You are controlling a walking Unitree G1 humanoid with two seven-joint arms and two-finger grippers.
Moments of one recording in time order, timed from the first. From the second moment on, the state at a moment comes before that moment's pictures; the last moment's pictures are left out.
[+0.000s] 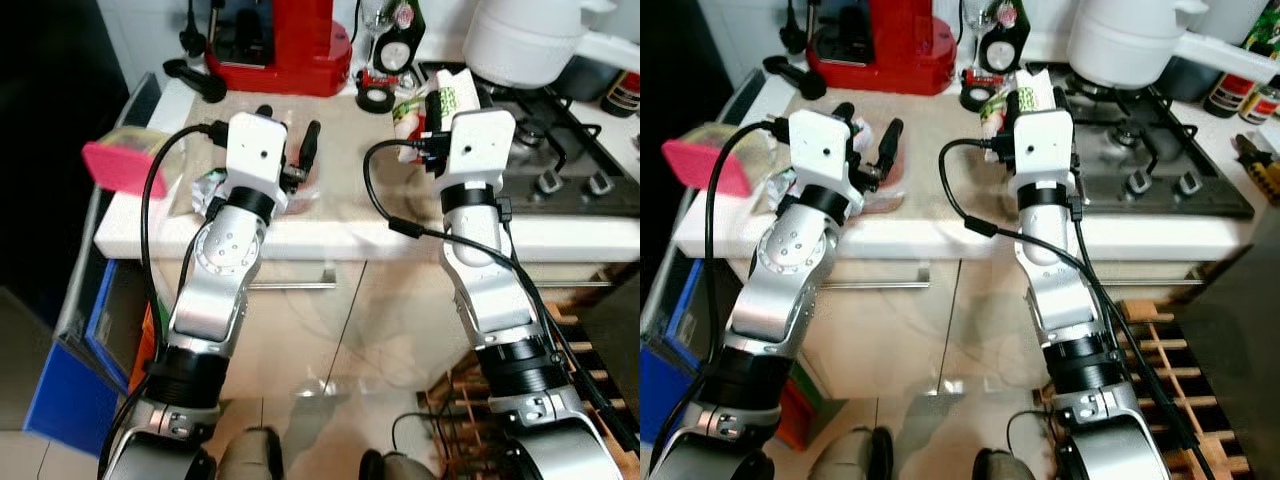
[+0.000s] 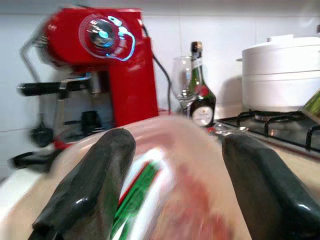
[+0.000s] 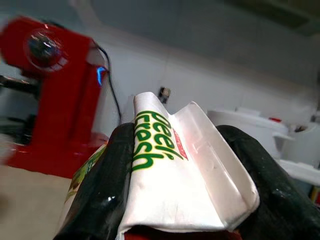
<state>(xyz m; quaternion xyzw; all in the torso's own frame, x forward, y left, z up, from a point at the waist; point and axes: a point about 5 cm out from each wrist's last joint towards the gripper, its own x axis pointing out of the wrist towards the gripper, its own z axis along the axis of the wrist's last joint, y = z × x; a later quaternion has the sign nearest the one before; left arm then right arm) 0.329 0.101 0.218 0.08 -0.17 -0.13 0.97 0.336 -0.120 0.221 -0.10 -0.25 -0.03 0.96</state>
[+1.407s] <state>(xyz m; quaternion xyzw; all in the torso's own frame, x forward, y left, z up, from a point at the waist) 0.329 0.108 0.215 0.07 -0.17 -0.12 0.98 0.335 -0.137 0.207 -0.09 -0.23 -0.06 0.97</state>
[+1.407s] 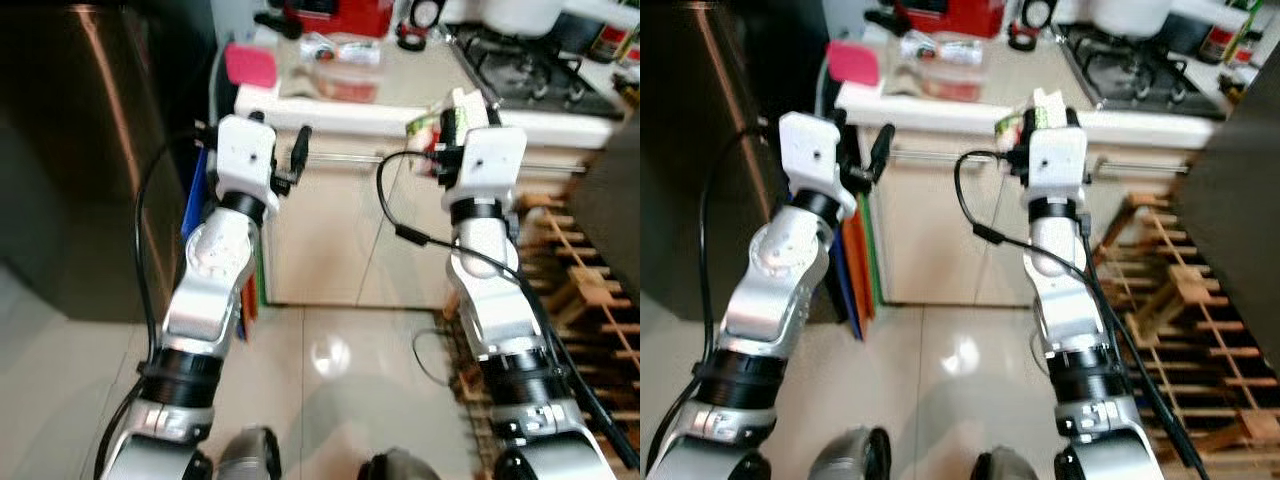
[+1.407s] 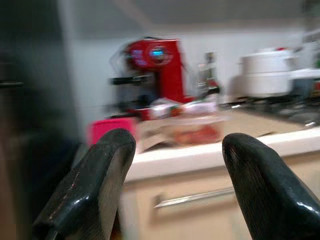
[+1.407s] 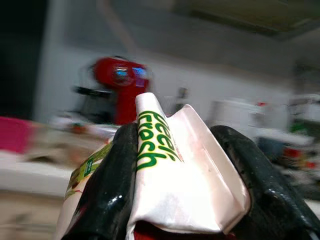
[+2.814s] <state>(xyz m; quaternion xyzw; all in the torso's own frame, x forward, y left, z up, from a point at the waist) 0.319 0.104 0.188 0.05 -0.14 -0.15 0.98 0.336 -0.142 0.183 -0.09 -0.18 -0.06 0.98</state>
